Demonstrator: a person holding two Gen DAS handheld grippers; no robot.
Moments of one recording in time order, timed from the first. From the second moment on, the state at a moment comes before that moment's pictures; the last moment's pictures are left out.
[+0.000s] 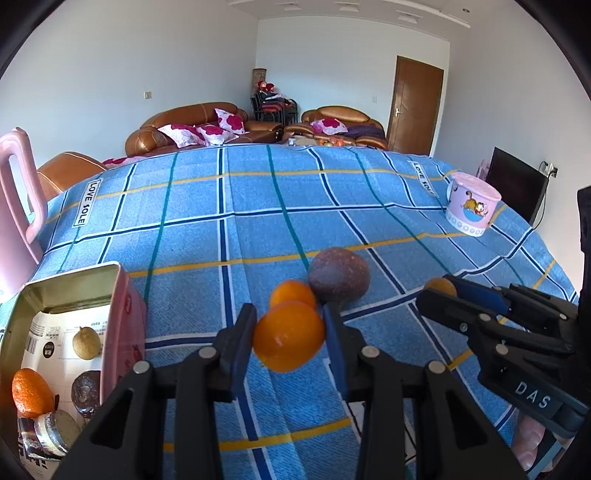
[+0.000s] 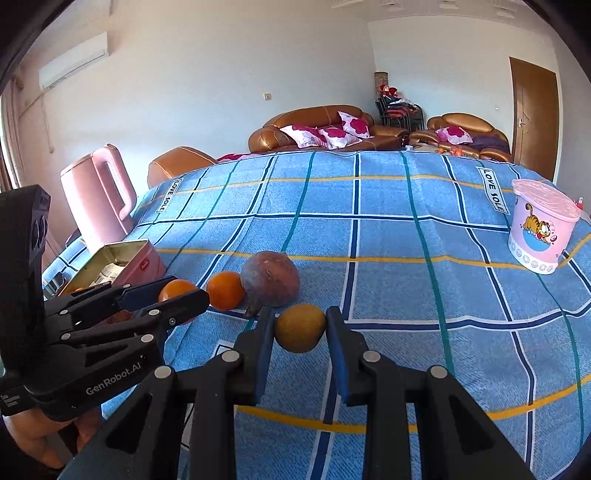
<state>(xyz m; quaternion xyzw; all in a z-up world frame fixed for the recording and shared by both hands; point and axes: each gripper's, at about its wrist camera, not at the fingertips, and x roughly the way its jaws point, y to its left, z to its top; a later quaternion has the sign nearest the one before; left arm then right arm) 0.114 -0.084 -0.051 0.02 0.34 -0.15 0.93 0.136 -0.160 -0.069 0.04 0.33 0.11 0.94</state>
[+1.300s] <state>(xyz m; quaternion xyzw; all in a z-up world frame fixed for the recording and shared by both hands) 0.084 -0.081 -0.031 0.03 0.24 -0.13 0.96 0.112 -0.165 -0.056 0.04 0.26 0.12 0.96</state>
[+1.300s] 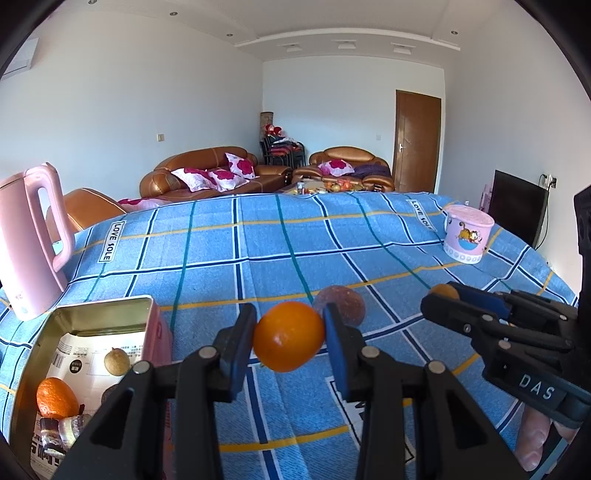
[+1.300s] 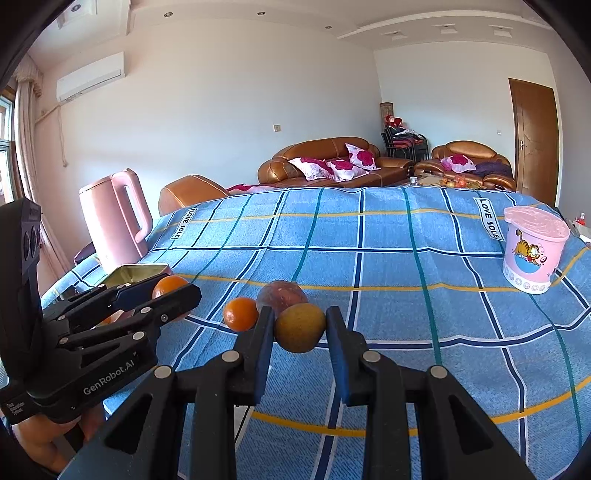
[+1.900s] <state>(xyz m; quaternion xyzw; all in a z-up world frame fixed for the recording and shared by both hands) 0.073 -0.079 -0.027 0.03 0.22 -0.12 0.97 0.102 -0.164 -0.051 0.03 0.23 0.12 0.97</state>
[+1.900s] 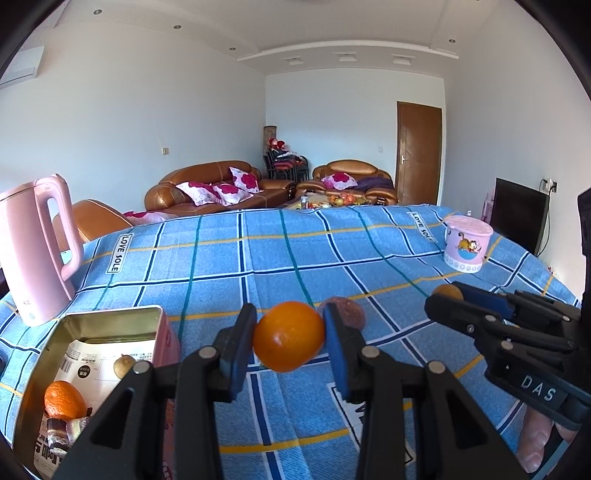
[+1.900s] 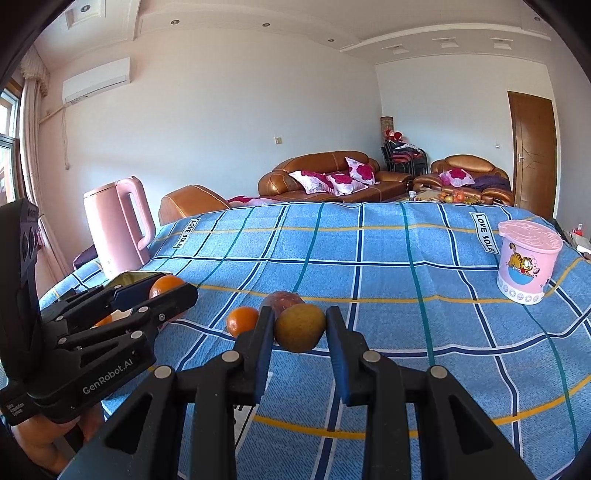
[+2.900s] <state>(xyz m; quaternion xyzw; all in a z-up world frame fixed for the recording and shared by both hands) 0.059 -0.074 -0.021 0.02 0.17 -0.11 0.98 0.085 -0.163 -0.044 0.02 0.18 0.11 0.98</state>
